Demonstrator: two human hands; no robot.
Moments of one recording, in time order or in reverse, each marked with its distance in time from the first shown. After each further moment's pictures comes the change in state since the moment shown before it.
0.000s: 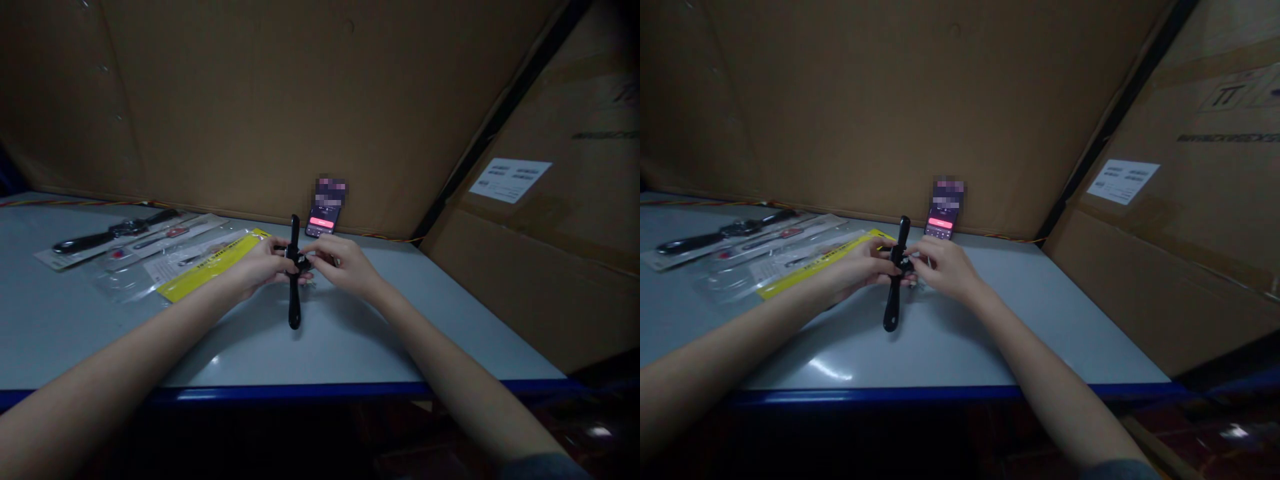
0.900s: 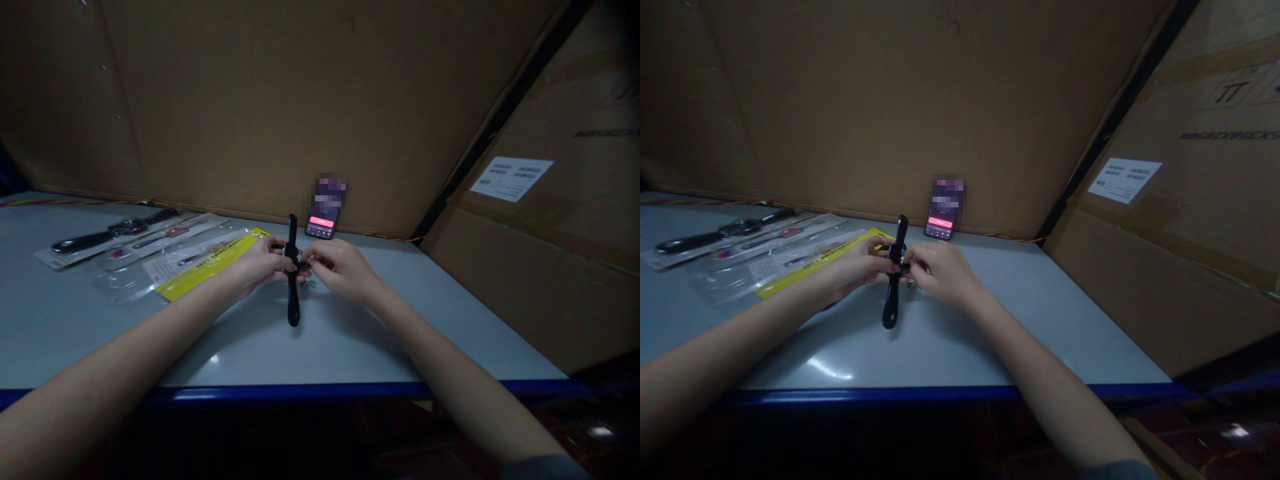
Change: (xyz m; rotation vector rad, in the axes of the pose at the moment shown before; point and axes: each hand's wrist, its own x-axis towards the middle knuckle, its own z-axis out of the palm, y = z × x) left_hand 0.002 -0.001 -0.002 -0.009 0.027 0.004; right_hand -0.001 -0.013 -0.001 -0.138 -0.051 0.003
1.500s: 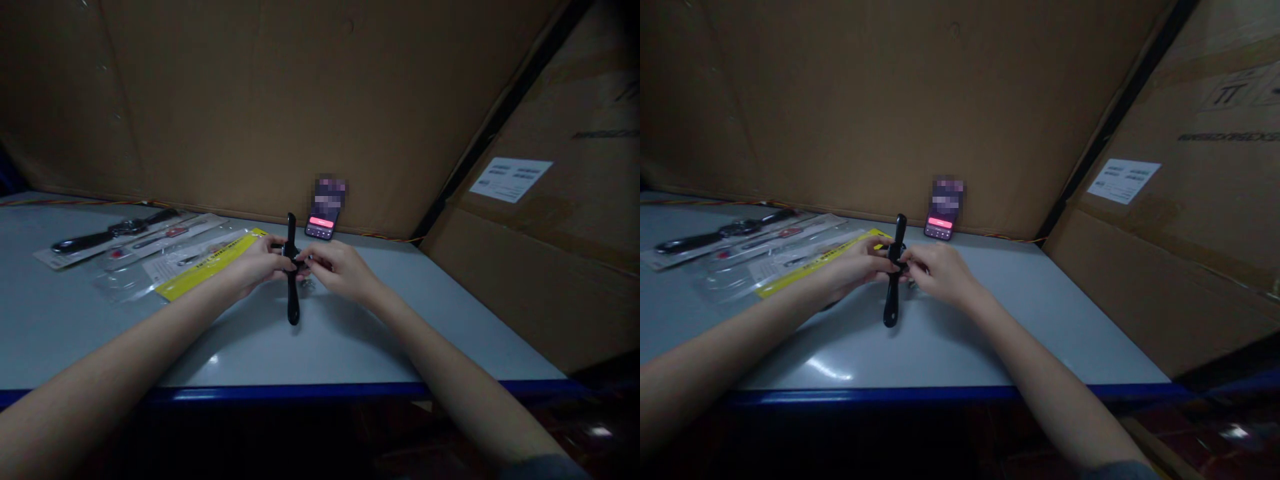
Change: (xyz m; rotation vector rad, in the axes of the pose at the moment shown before) left_hand 0.000 0.000 -0.001 0.023 0.003 0.021; right_hand 0.000 0.000 0.002 -0.007 -0.030 0.021
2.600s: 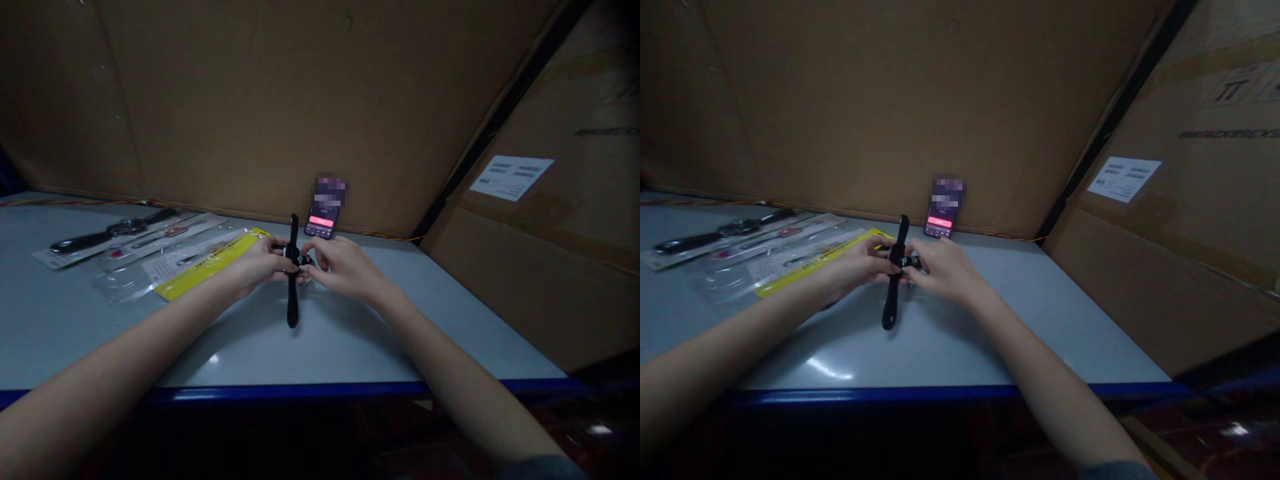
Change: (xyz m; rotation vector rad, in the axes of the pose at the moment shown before) left_hand -0.002 0.002 0.001 0.018 -0.021 -0.031; right_hand 0.001 -0.001 -0.008 -0.157 -0.054 0.024
